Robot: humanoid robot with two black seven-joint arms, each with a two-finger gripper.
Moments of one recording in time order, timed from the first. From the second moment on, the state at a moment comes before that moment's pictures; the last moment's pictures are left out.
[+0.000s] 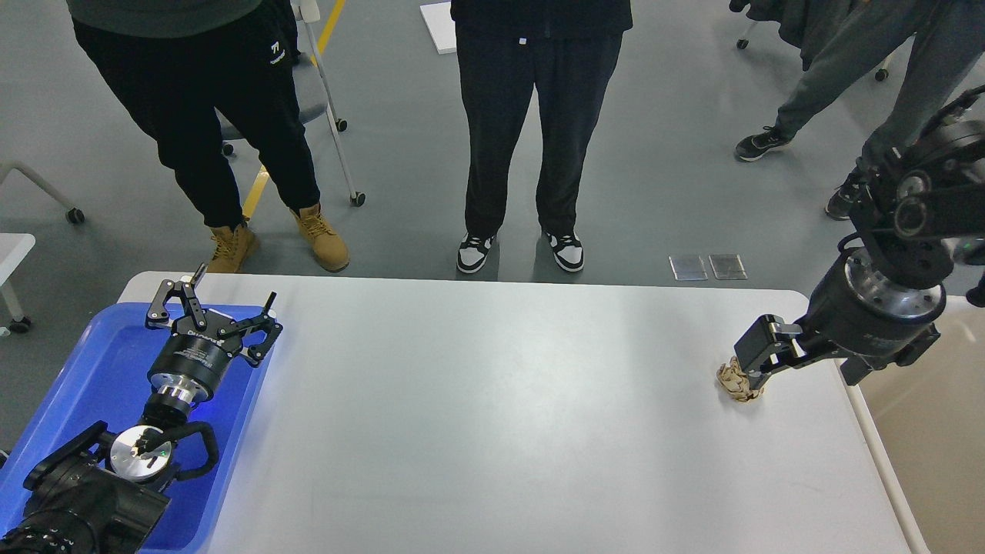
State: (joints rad) left arm -0.51 0.28 -1.02 -0.34 -0.22 -0.79 -0.19; right arm 2.28 -0.39 -1.30 1.63 -0.19 0.54 -0.10
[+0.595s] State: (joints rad) left arm -0.51 0.28 -1.02 -0.34 -0.22 -0.79 -0.19; right arm 2.24 -0.37 -1.27 1.60 -0.19 0.54 -0.10
